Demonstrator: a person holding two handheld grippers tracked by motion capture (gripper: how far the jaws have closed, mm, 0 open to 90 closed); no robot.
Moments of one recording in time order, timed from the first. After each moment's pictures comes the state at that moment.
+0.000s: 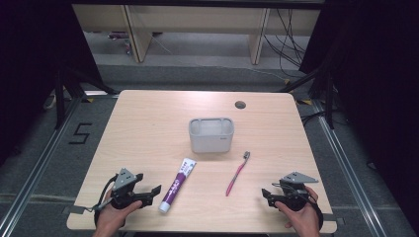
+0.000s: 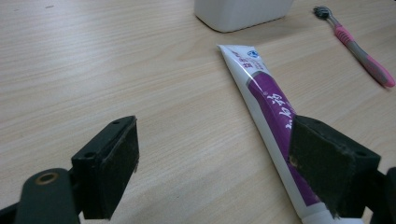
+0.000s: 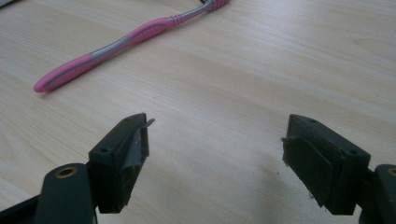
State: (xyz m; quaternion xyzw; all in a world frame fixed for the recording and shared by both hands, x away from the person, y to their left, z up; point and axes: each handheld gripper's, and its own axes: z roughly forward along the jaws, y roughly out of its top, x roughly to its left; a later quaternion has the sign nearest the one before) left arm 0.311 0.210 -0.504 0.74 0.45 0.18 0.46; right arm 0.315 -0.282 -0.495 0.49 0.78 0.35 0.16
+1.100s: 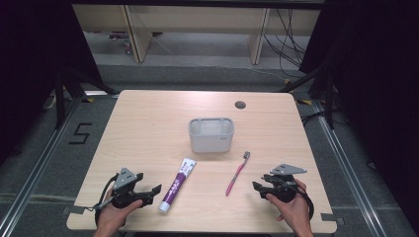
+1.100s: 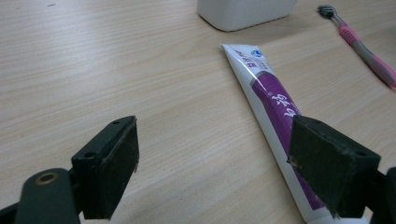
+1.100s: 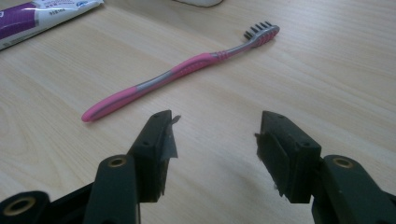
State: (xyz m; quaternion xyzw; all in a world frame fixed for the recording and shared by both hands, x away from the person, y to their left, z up) left arm 0.314 0.210 -0.505 0.74 0.46 0.18 0.46; right arm 0.335 -0.253 -0.481 0.44 0.81 0.36 0.15
